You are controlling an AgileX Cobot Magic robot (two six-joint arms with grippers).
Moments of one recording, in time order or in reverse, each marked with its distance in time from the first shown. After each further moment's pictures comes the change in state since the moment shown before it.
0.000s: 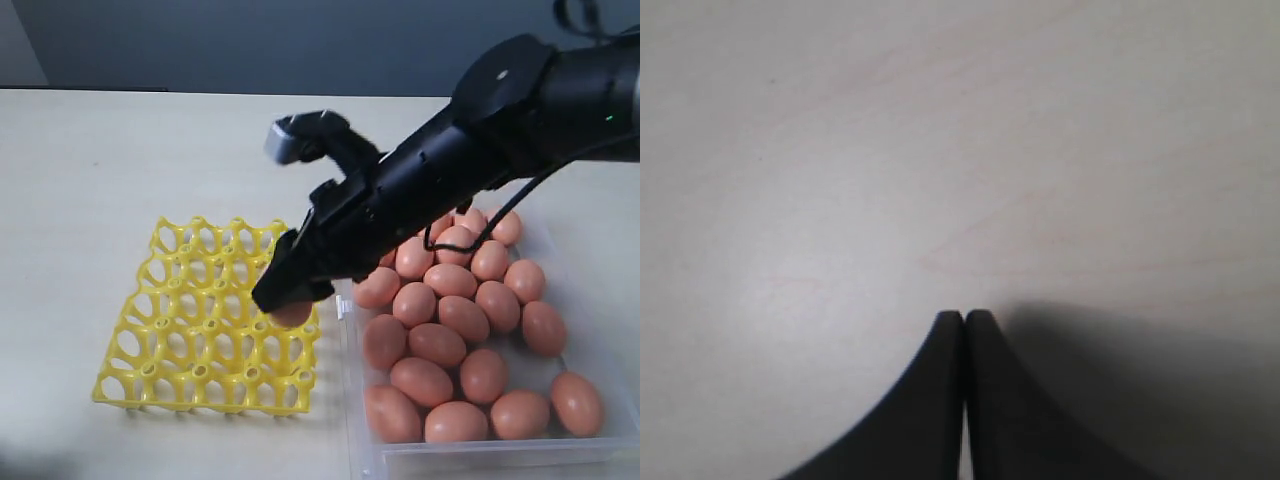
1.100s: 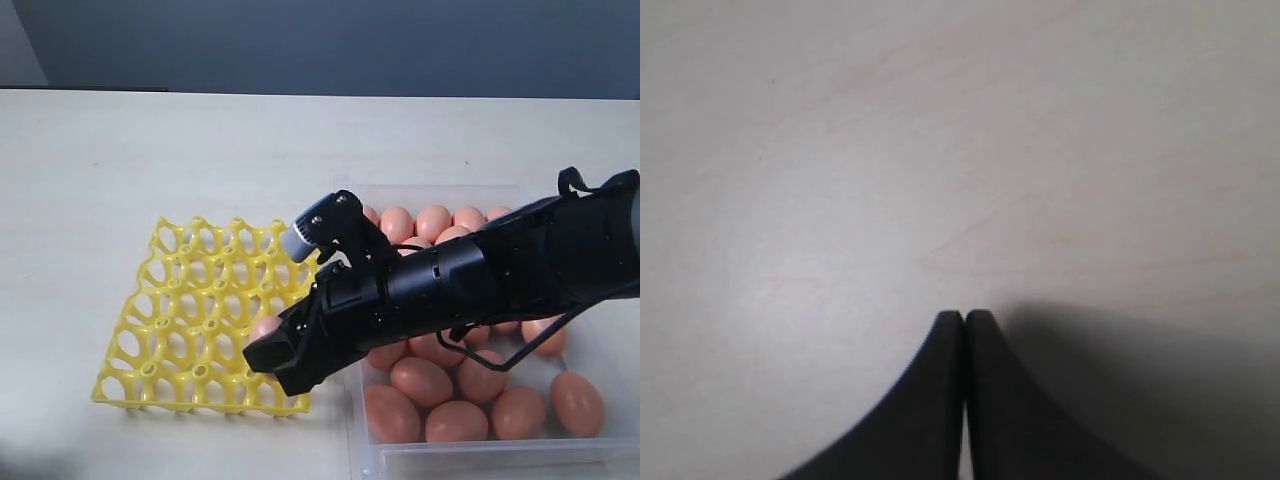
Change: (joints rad) left arm 0.000 0.000 0.000 0.000 0.000 0.000; right arm 0.084 -0.008 0.358 0.786 -0.191 -0.863
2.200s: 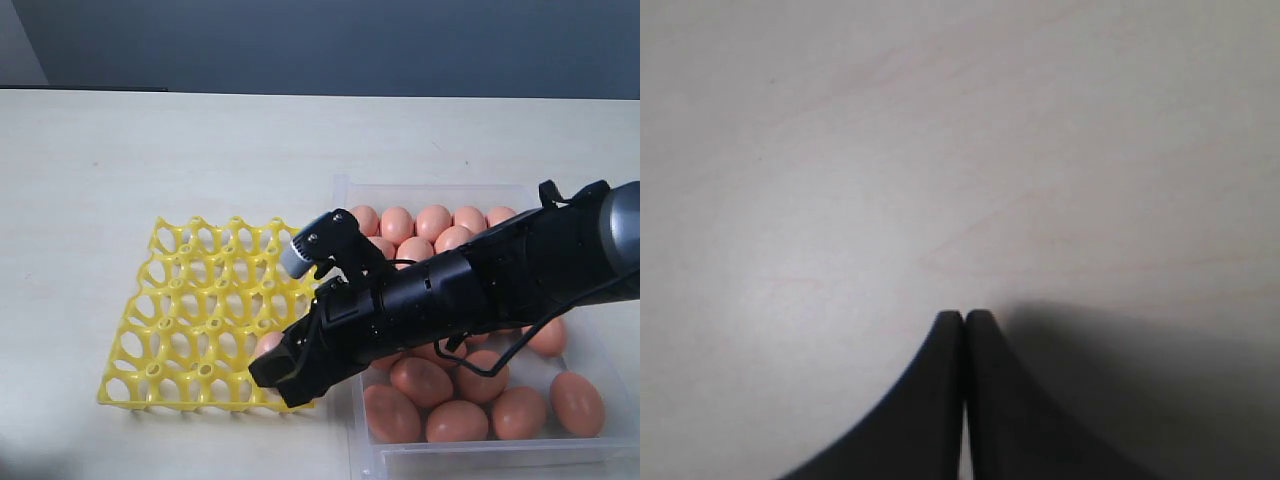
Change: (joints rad) left arm 0.000 0.000 0.000 0.000 0.000 0.000; right arm 0.000 0.057 0.002 0.001 -0.002 -0.004
